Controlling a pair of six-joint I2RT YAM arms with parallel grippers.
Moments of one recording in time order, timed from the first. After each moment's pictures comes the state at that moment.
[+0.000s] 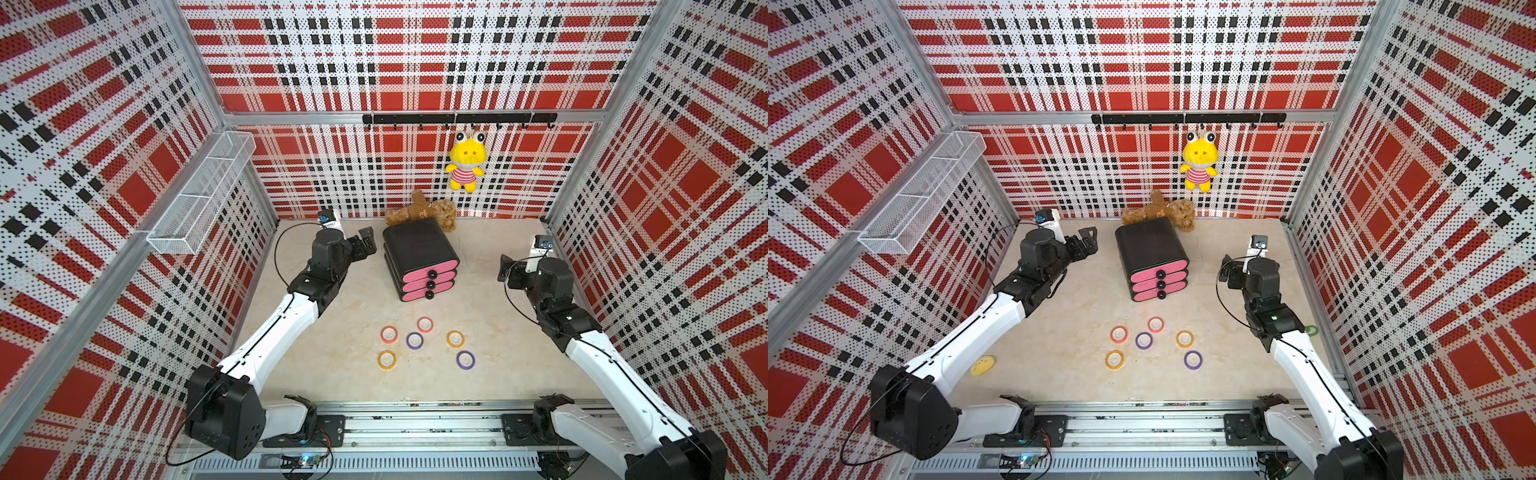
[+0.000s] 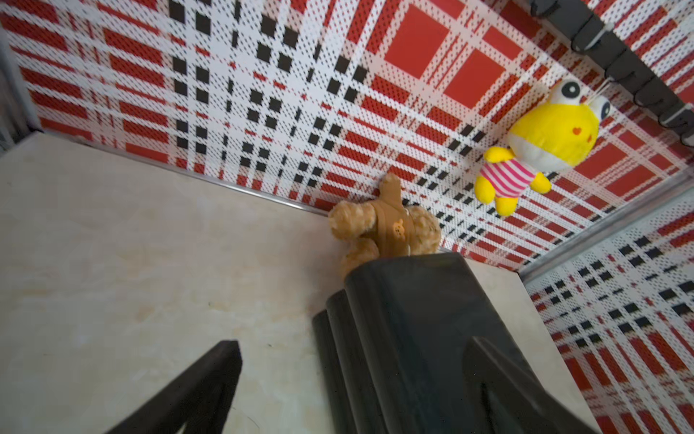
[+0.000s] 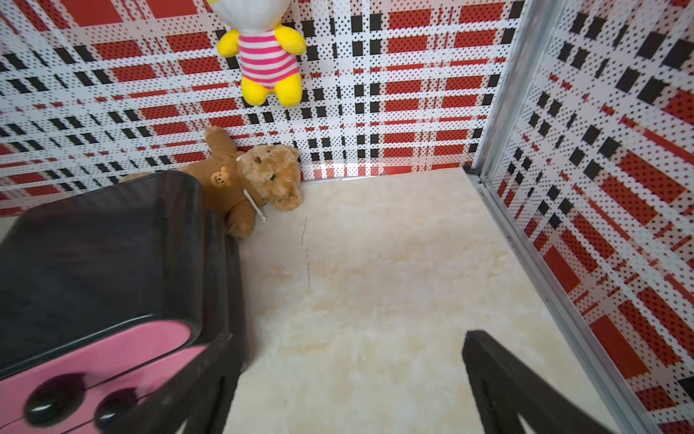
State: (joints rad) left arm -0.36 1.32 1.07 -0.08 -0.10 -0.54; right arm 0.24 0.99 0.84 -0.18 0.22 0.19
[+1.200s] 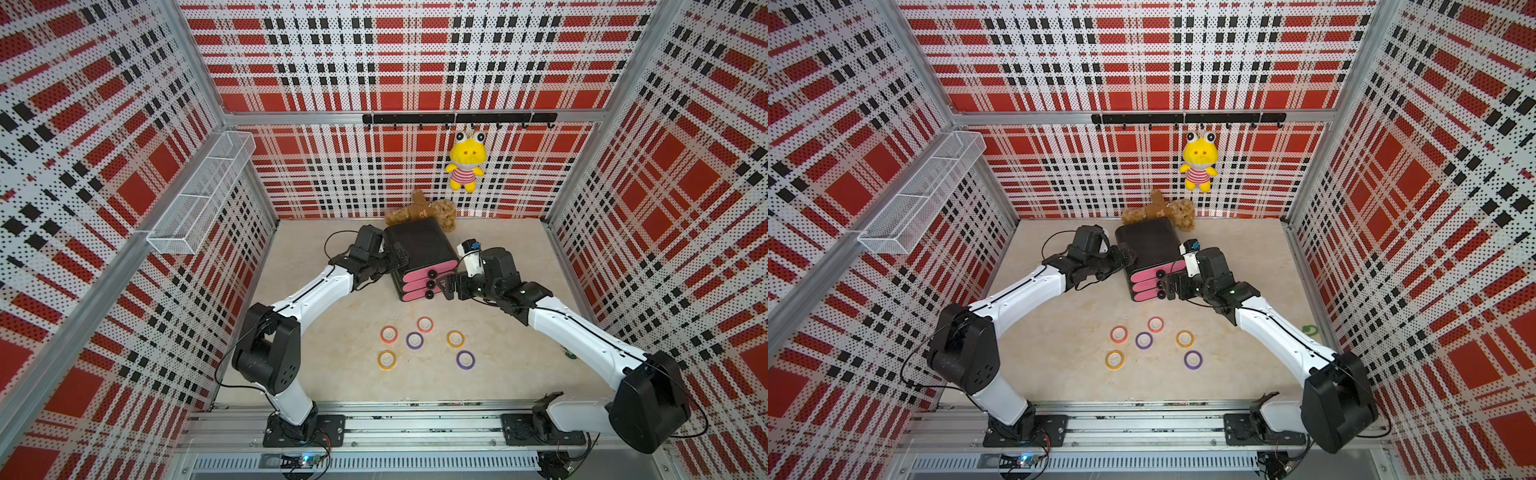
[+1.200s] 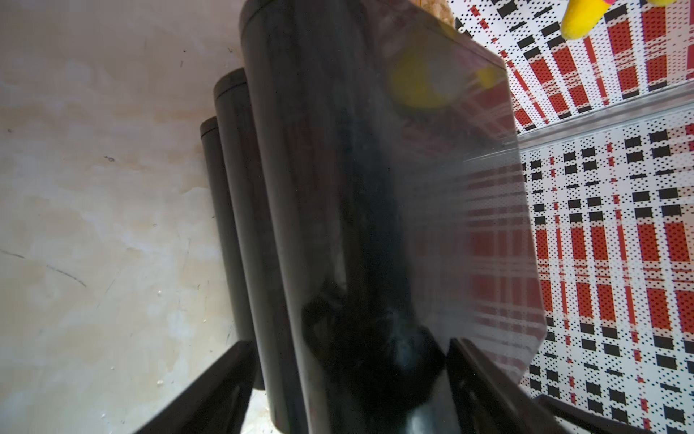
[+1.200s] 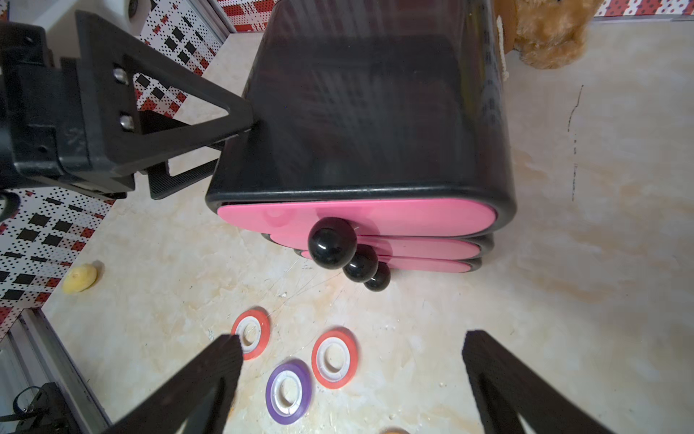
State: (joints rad) left arm -0.46 1.68 1.28 -0.29 0.19 -0.81; right arm 0.50 1.33 0.99 -0.26 -0.18 0.27
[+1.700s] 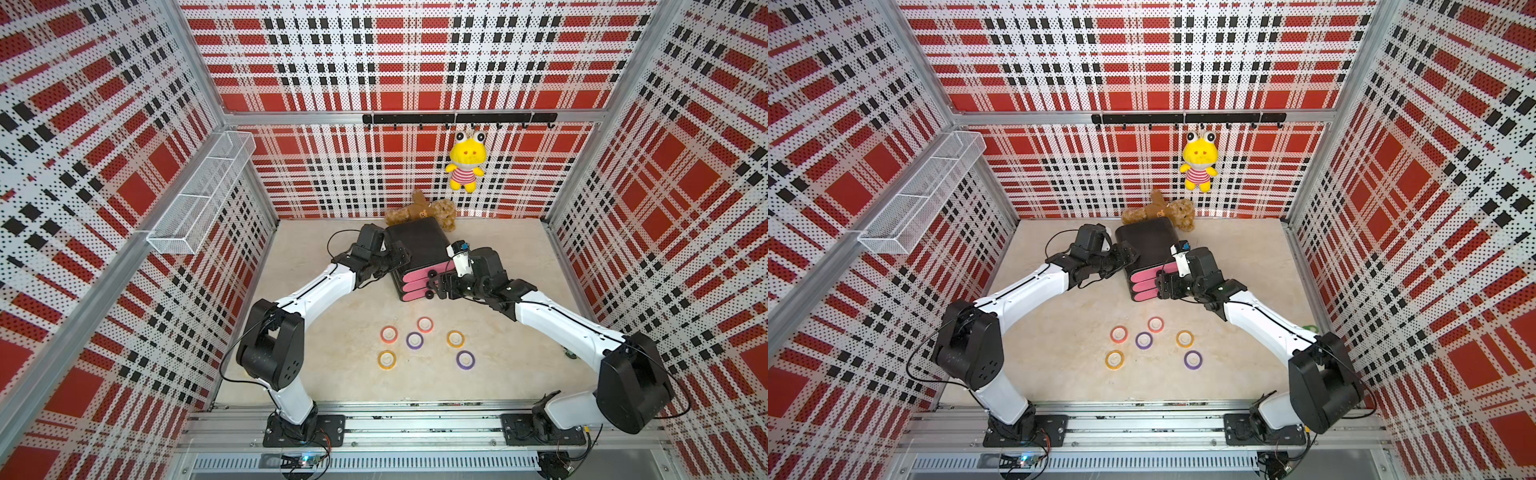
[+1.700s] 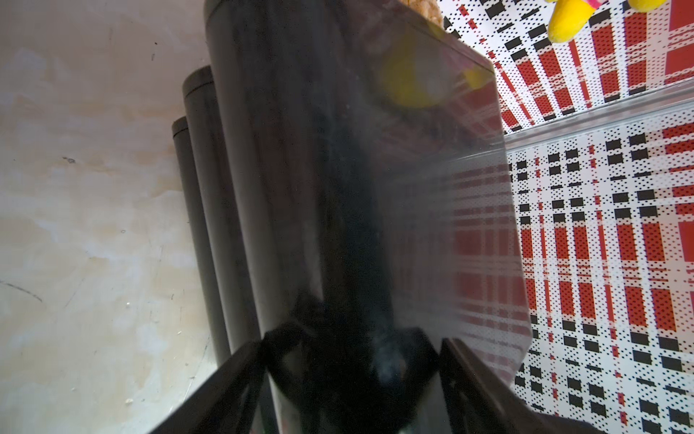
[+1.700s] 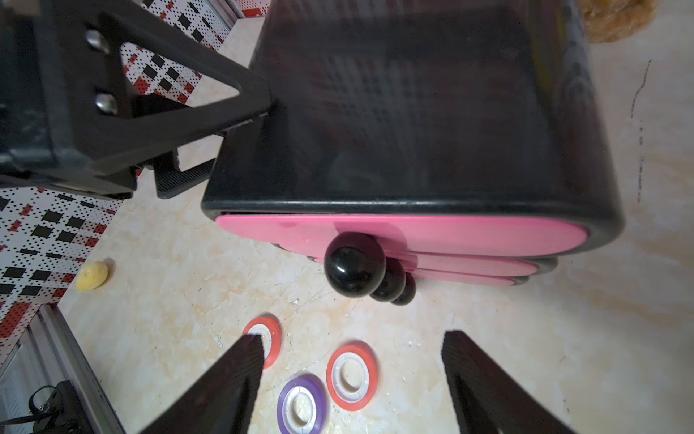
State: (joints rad) left arm -0.46 1.71 1.30 -0.26 0.21 -0.83; right arm 0.53 1.44 1.01 -0.21 -0.20 0.31
